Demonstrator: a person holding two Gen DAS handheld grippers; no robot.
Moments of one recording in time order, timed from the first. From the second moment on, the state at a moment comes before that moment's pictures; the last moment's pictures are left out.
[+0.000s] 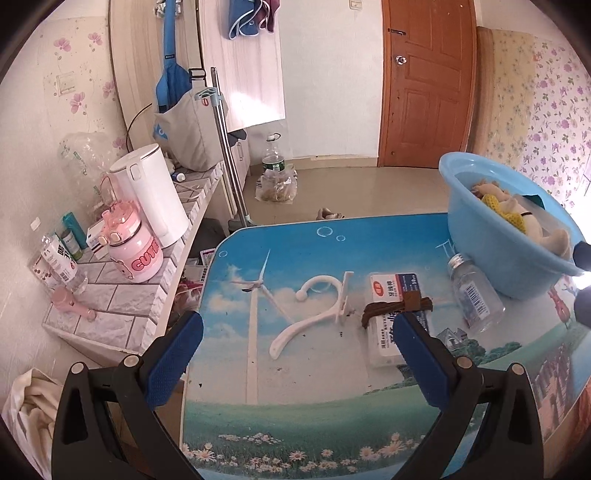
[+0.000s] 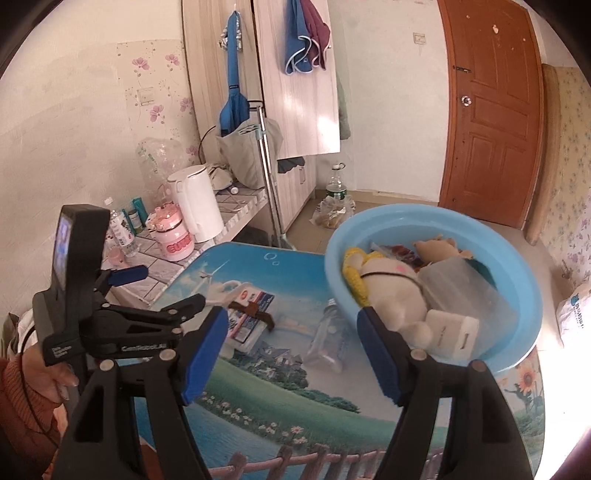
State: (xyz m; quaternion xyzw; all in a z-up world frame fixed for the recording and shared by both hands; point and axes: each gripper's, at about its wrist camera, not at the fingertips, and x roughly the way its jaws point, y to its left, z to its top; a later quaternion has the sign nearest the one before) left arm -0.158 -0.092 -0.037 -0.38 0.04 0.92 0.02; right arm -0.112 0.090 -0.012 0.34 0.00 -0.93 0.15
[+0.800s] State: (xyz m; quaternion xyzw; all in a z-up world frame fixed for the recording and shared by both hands) left arm -0.191 -0.117 -0.087 -0.43 0.05 0.89 0.11; right arm -0.174 0.029 -0.087 0.45 -0.03 -0.88 0.15
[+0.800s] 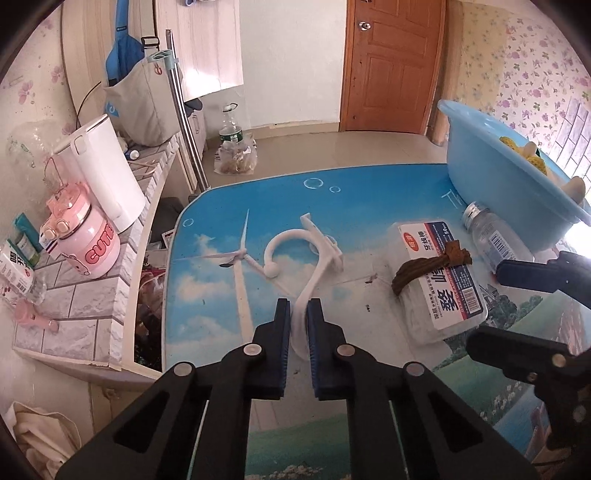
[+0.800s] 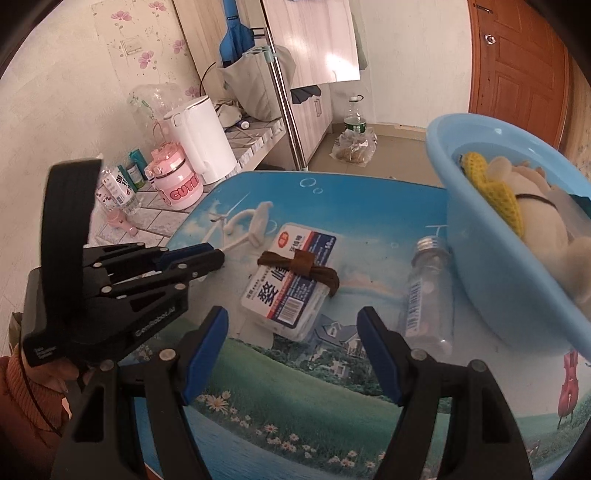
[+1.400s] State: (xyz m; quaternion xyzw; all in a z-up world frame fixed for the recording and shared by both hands) left arm -0.134 -0.119 -0.061 -0.43 0.00 0.90 0.09; right arm -0.162 0.029 -0.085 0.45 0.02 -0.88 0.16
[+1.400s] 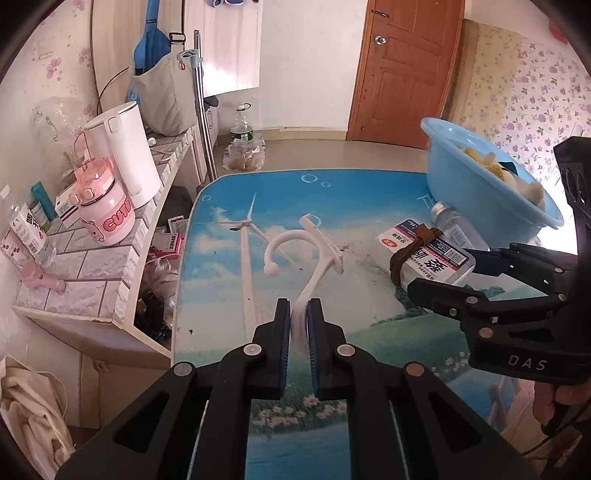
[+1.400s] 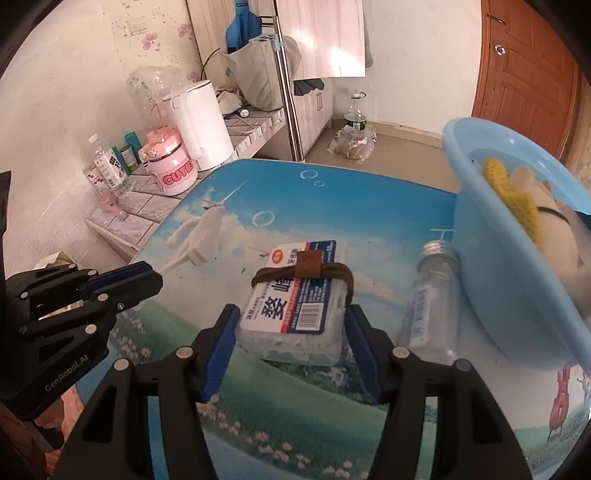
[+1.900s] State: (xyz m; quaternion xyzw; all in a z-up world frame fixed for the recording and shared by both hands) left arm -0.055 -0.034 -0.065 -0.46 0.00 0.88 0.12; right arm -0.065 0.117 -0.078 0.45 0.00 -0.88 0.14
